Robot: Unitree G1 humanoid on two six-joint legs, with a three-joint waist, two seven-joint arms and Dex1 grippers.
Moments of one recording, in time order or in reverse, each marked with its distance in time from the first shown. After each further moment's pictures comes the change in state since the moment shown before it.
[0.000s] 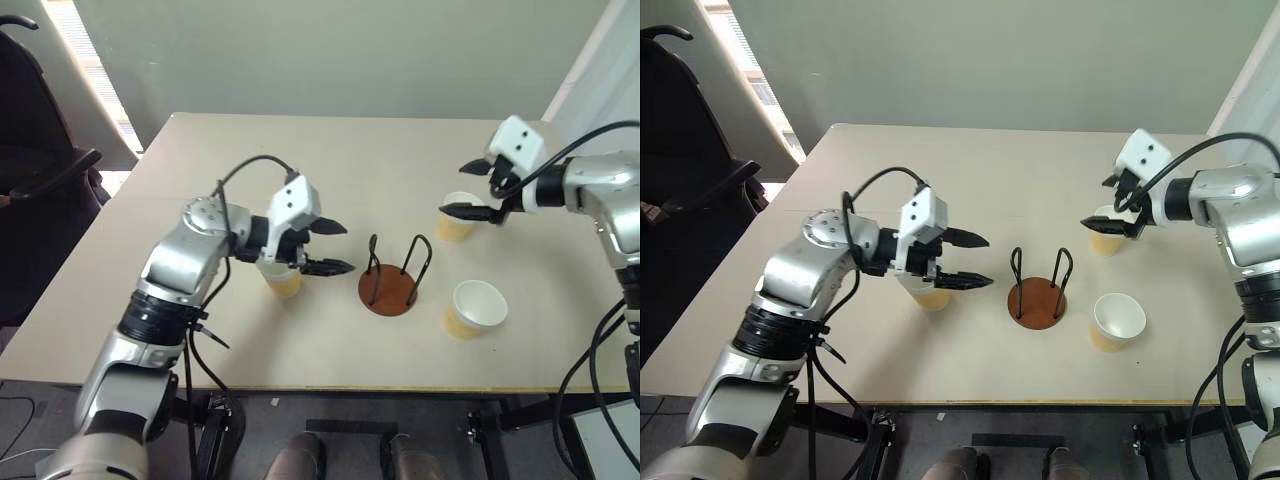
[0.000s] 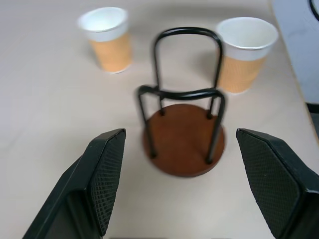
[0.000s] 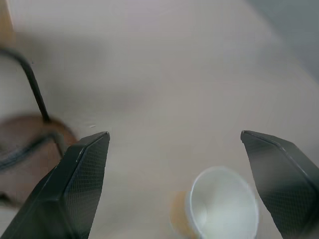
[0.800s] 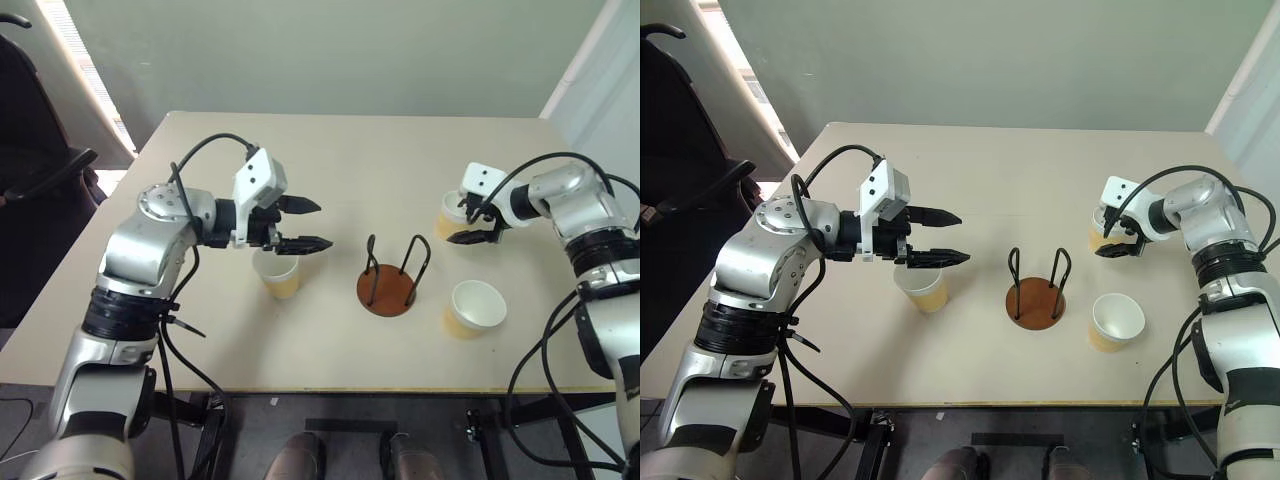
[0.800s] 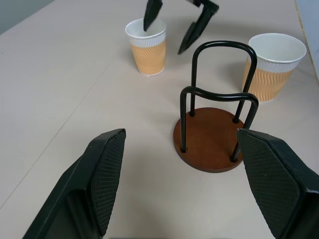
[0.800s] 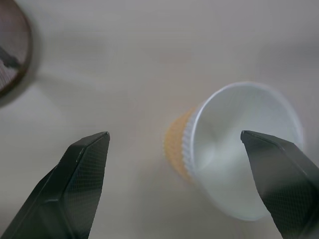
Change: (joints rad) left arm -0.006 0.061 0.072 -0.004 -0.054 0.031 0.036; right arm -0.213 0.196 0.083 0.667 -0.389 -0.356 0.114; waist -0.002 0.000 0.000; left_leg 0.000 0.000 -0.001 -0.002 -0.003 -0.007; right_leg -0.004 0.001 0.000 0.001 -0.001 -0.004
